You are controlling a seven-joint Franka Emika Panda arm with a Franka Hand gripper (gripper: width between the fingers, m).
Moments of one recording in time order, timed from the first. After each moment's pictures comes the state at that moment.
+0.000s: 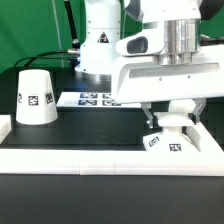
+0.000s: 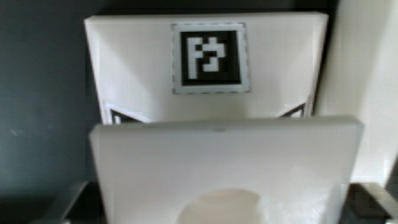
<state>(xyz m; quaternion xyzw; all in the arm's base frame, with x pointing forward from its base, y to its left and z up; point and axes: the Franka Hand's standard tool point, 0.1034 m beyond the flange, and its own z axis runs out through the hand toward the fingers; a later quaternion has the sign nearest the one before) 0.595 0.101 0.048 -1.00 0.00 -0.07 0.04</state>
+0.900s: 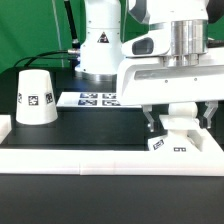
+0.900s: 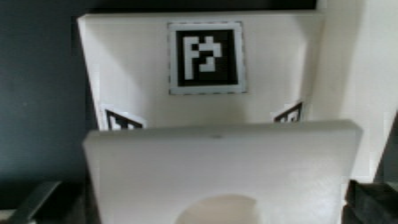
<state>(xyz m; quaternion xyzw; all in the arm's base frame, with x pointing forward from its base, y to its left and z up) 0.606 0.103 0.048 -1.00 0.01 -0.08 0.04</state>
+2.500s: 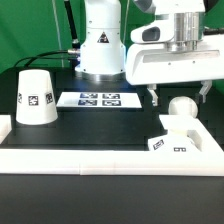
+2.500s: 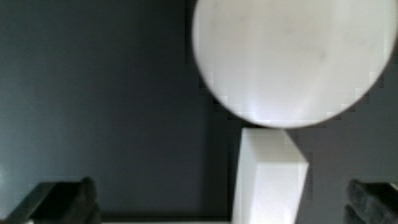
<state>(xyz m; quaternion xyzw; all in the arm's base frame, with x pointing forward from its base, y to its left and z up) 0.497 0.134 0.053 -1.00 -0.02 -0.05 0.04</state>
